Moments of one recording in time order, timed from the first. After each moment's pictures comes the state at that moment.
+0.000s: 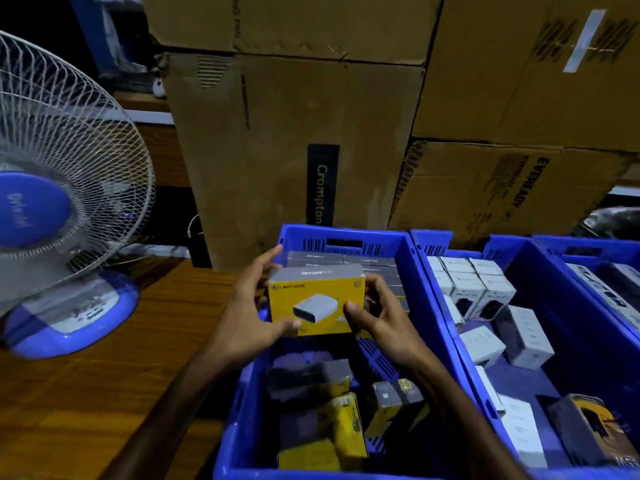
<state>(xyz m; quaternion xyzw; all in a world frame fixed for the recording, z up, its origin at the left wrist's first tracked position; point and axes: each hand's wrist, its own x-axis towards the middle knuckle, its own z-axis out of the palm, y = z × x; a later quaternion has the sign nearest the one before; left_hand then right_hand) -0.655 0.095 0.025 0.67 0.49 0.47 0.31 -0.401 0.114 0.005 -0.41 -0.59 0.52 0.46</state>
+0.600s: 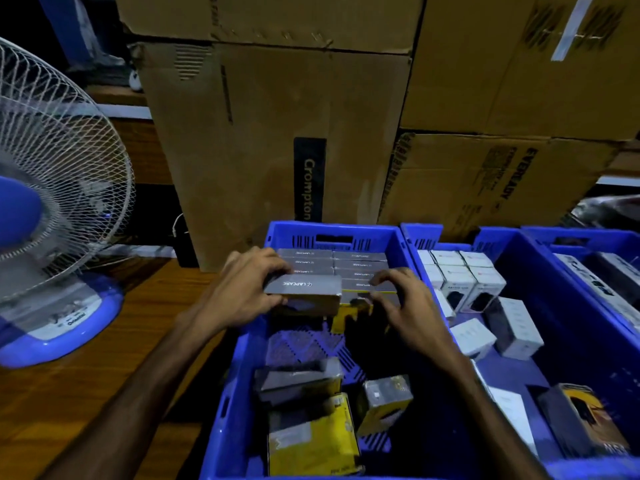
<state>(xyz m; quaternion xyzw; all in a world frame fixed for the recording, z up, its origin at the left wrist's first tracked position) -0.656 0.153 0.048 0.83 0.52 0.21 0.03 -0.352 0.129 0.008 -0.54 -0.73 0.15 0.40</state>
